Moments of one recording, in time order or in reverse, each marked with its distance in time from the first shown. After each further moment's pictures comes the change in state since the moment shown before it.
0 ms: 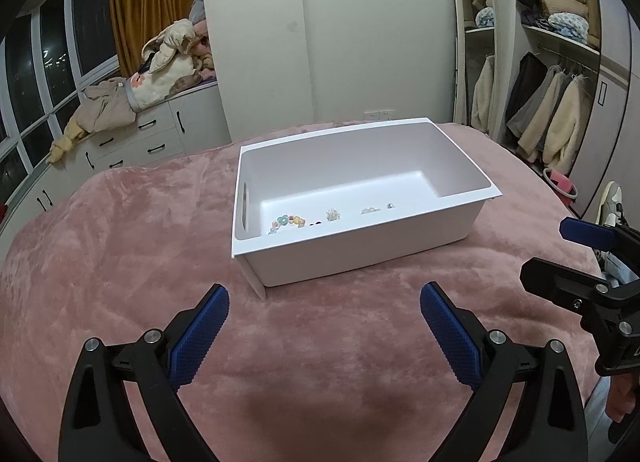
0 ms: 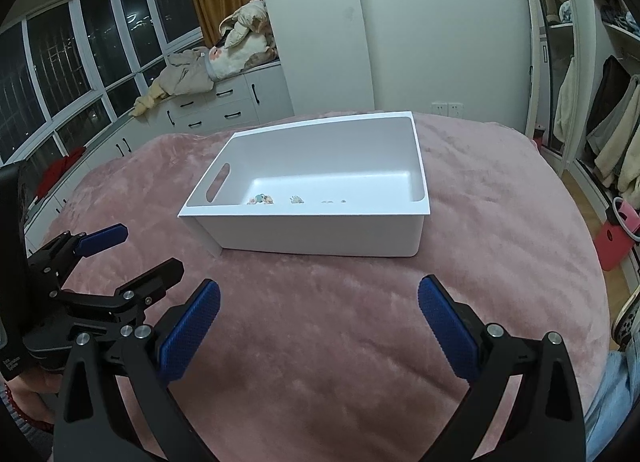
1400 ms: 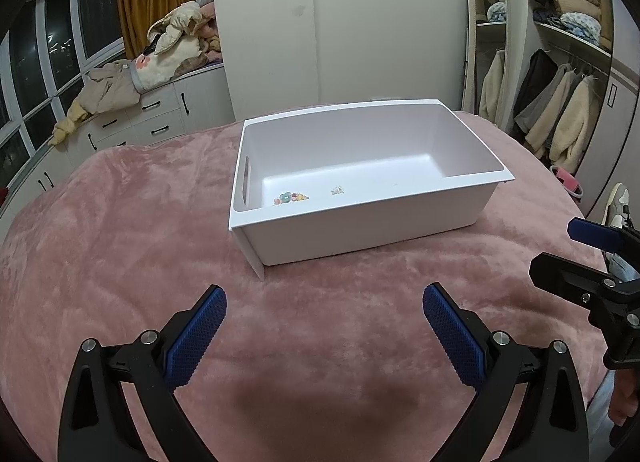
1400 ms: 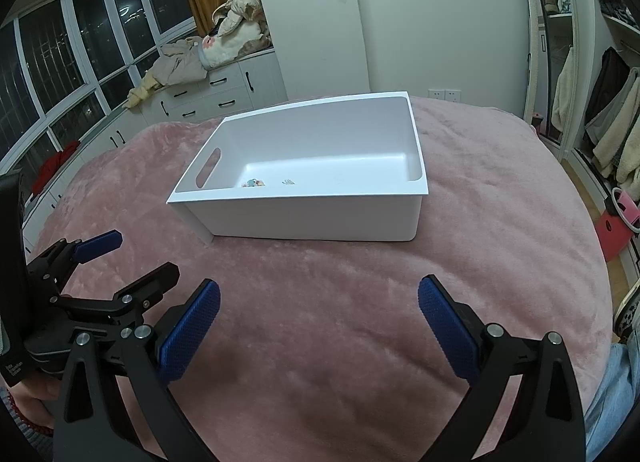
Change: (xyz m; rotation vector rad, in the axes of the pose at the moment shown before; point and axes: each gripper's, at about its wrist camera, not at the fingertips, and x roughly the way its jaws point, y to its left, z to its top) left arm 0.013 0.002 -0.012 -0.038 0.048 0.011; right arm 0.013 -0.002 -0.006 0.009 0.044 -0.014
